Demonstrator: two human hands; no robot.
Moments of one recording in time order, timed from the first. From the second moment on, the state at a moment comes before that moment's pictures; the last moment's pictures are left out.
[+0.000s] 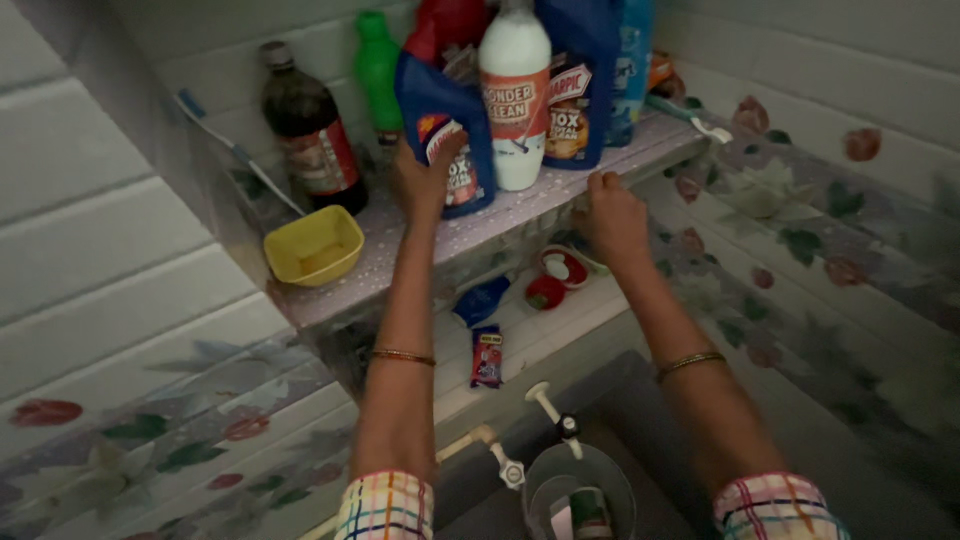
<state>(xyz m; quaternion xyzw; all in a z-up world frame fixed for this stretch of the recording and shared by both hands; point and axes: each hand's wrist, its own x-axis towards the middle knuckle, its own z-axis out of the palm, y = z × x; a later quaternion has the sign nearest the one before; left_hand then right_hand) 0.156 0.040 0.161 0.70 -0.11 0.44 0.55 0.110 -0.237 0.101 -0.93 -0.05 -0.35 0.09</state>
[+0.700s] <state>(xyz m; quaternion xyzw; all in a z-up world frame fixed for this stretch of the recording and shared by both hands) 0.164 0.042 0.152 0.77 -0.01 0.56 0.29 0.103 -0.234 0.098 -0.92 -0.05 -0.37 0.11</state>
